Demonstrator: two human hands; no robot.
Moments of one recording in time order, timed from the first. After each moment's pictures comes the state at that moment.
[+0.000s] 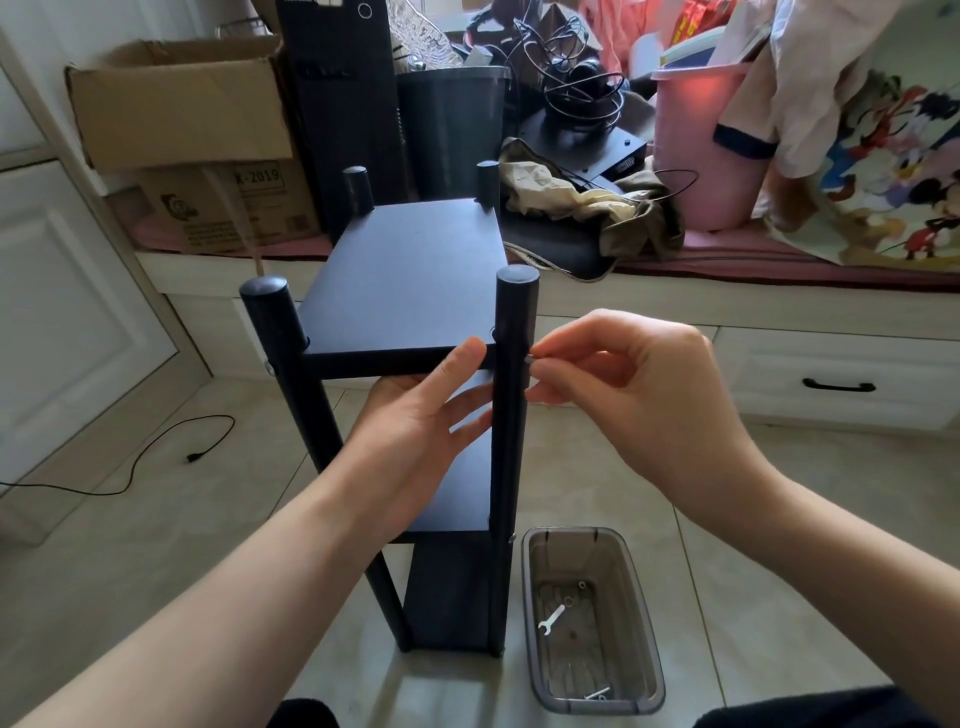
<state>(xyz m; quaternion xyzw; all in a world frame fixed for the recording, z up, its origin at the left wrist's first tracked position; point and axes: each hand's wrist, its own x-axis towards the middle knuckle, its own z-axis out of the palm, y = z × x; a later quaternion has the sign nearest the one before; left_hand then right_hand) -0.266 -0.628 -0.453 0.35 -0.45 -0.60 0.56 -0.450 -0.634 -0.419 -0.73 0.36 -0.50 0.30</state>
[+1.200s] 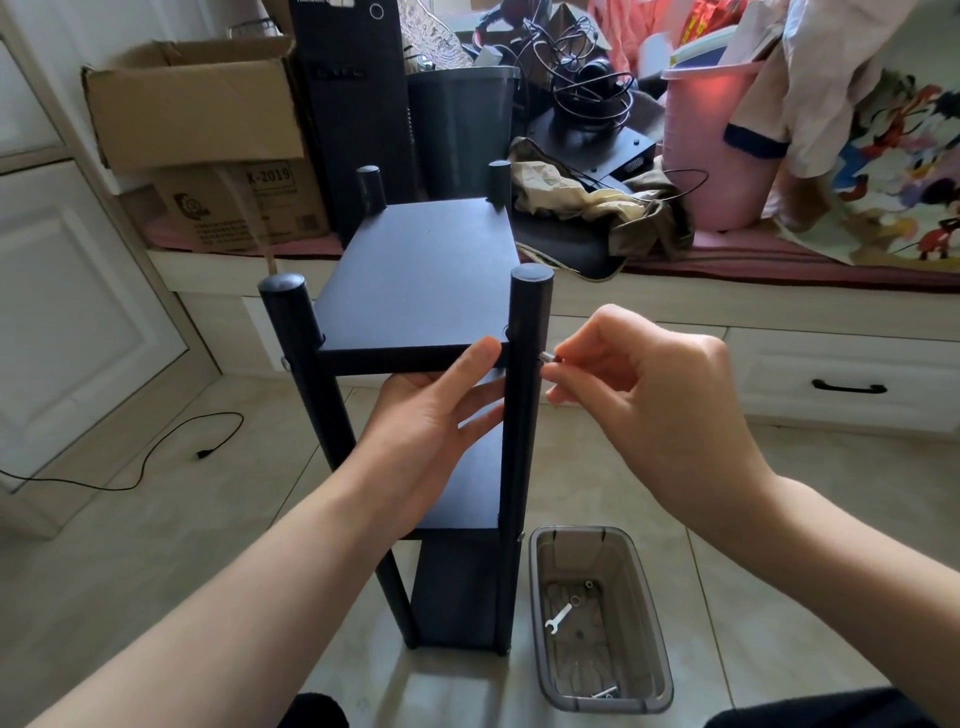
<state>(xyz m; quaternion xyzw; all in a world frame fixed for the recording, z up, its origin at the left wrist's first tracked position) -0.266 -0.624 -0.450 0.37 -0.45 -0.58 0.57 -0.445 -0.627 -0.421 -0.77 0.40 -0.49 0.11</state>
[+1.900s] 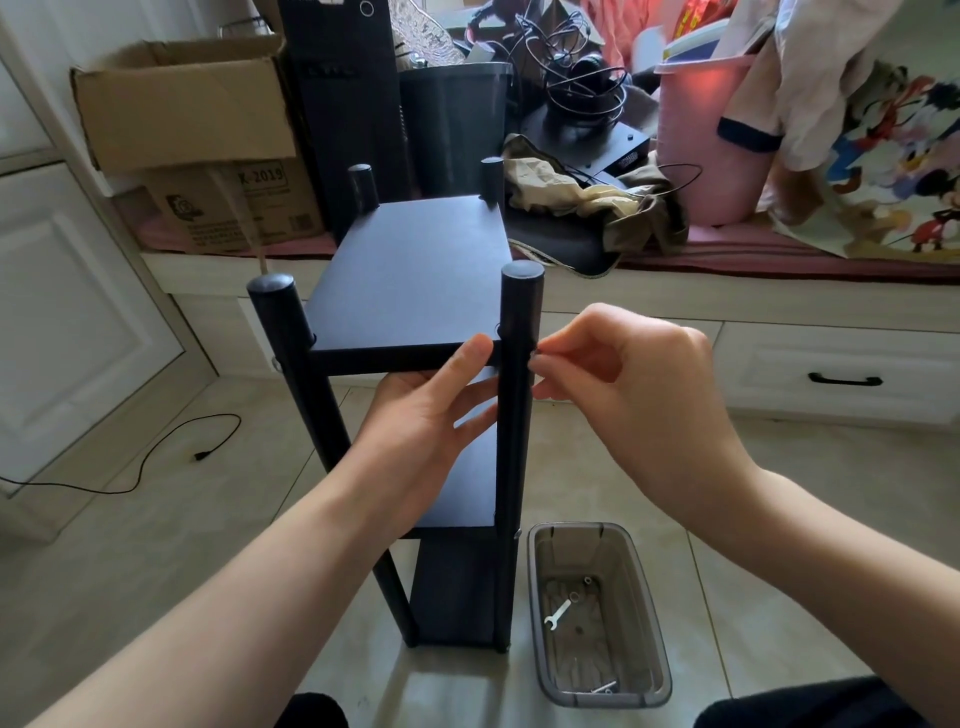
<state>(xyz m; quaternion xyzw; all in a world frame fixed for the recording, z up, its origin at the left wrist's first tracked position) -0.270 -0.622 -0.449 0.39 -0.45 -0.57 0.57 -0.440 -0.630 -0.421 -0.74 0.42 -0.49 0.19</state>
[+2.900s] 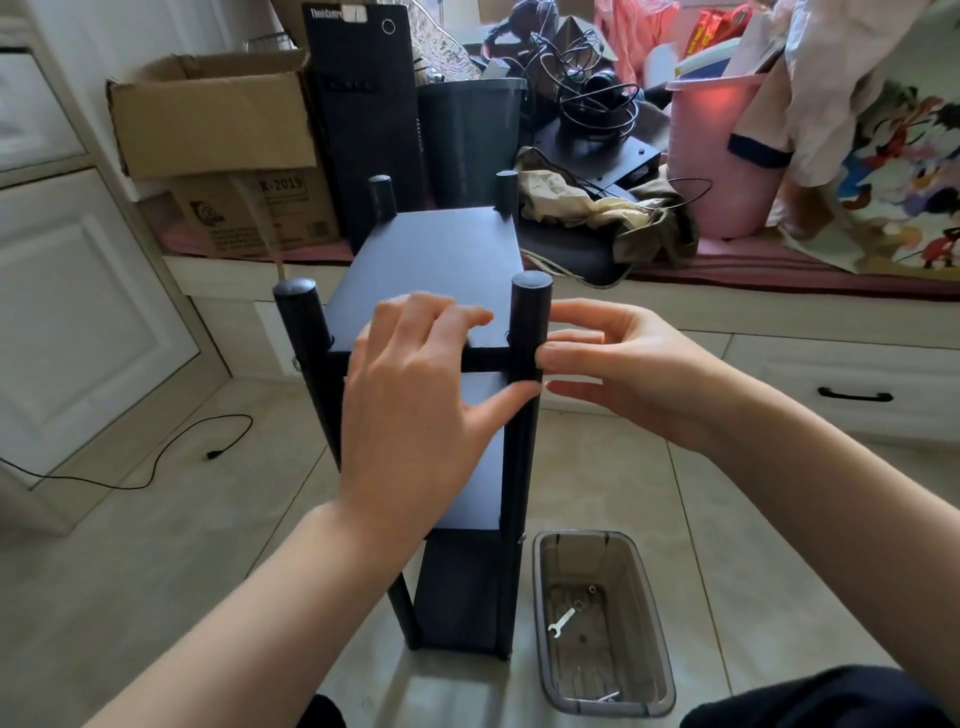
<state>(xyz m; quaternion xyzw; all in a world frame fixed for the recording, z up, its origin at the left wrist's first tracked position) -0.272 -0.599 -0.423 0.59 -0.68 0.13 0.41 -0.456 -0.678 -0.414 -0.65 0.34 -0.34 0.60</state>
